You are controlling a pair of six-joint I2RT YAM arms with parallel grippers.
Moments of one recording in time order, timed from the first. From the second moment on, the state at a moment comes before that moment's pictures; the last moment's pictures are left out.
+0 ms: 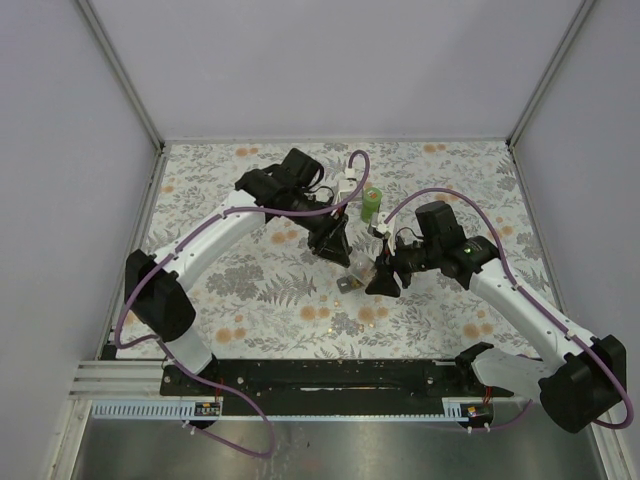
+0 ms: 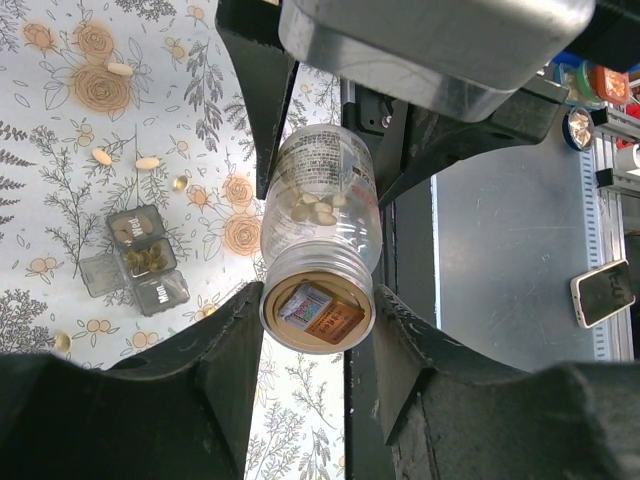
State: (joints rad) left arm -0.66 1.67 1.61 -0.93 0.97 0.35; right arm 0.50 1.12 0.91 -0.60 -0.79 -0.35
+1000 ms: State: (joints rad) left arm -0.67 1.49 1.38 -0.64 1.01 0.39; right arm 0.48 1.19 0.94 -0.61 -0.95 -0.31
